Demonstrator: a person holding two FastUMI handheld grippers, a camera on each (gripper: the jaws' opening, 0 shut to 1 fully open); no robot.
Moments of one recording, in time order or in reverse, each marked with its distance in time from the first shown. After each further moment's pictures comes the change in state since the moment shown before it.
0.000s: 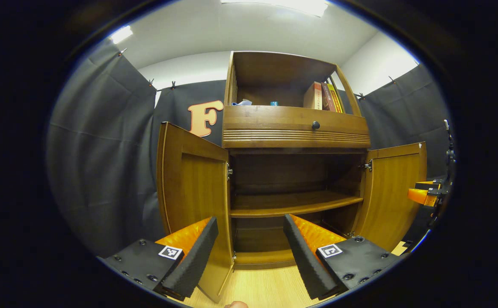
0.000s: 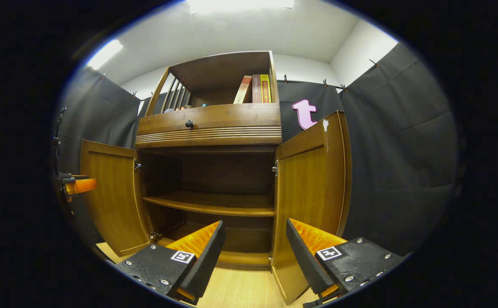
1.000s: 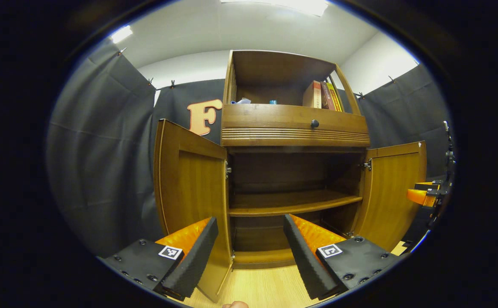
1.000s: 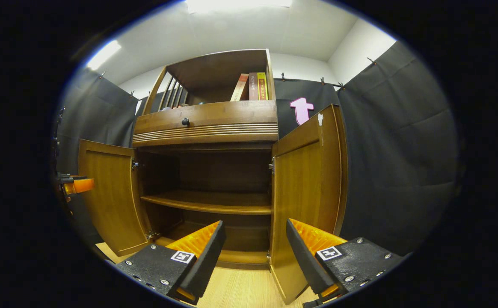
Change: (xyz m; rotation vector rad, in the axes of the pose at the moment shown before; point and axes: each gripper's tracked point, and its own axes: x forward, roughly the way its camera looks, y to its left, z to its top) left arm 0.001 -0.004 -0.003 0.003 0.010 -0.006; right arm 0.001 -0.009 -0.007 0.013 0.010 -0.016
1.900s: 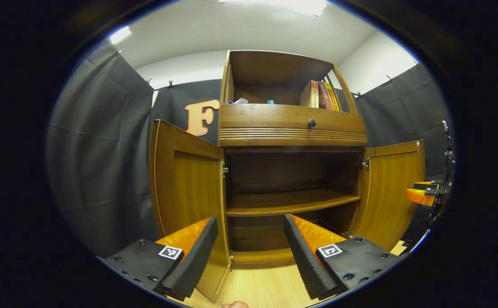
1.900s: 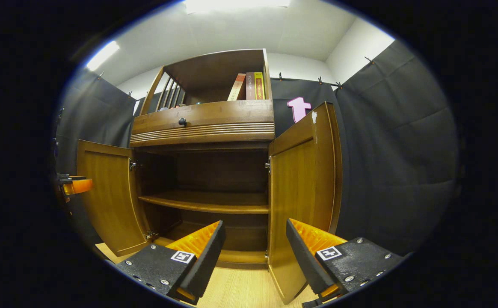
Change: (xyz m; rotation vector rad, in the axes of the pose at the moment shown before) left arm -0.001 -0.005 0.001 0.005 -0.007 -0.007; right arm 0.000 -0.005 0.000 0.002 -0.002 -0.010
